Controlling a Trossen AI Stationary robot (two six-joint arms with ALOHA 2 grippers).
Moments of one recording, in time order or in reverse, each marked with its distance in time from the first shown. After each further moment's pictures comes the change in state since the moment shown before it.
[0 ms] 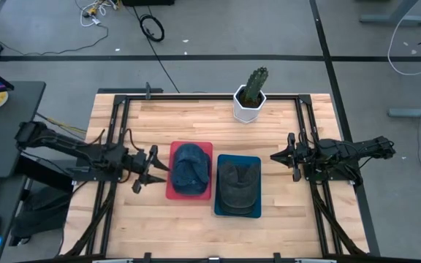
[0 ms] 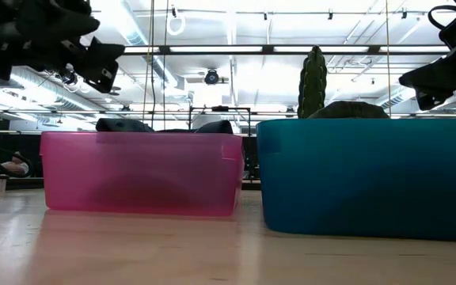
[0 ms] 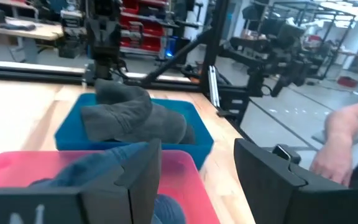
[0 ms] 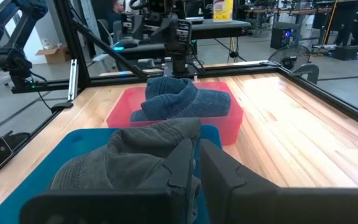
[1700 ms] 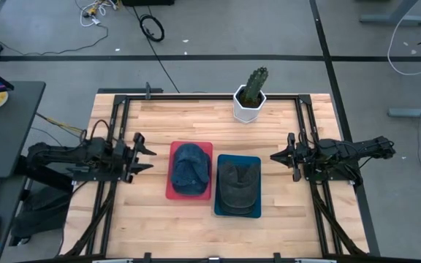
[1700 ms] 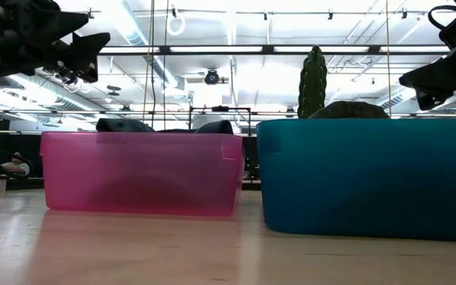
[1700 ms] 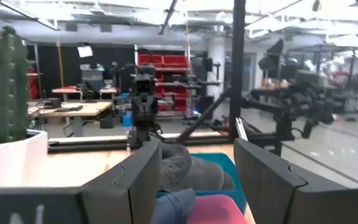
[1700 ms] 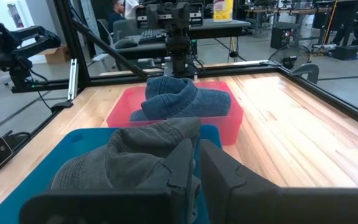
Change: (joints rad) left arm 0.170 -0.591 -0.127 -0.205 0.034 0.130; right arm 0.000 0.000 0.000 0.000 0.000 0.000
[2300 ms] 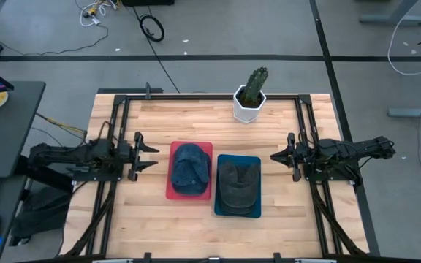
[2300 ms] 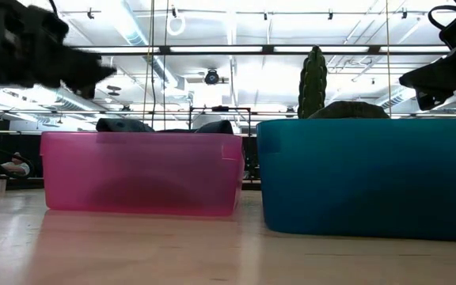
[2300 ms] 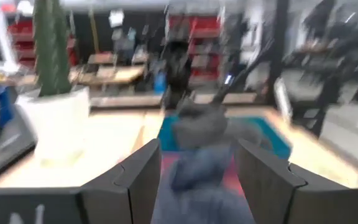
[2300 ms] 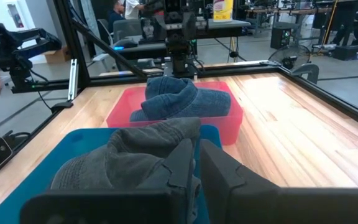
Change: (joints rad) left arm 0.001 -0.040 -0.001 -0.190 -0.132 0.053; right arm 0.000 0.000 0.000 0.000 0.000 0.000
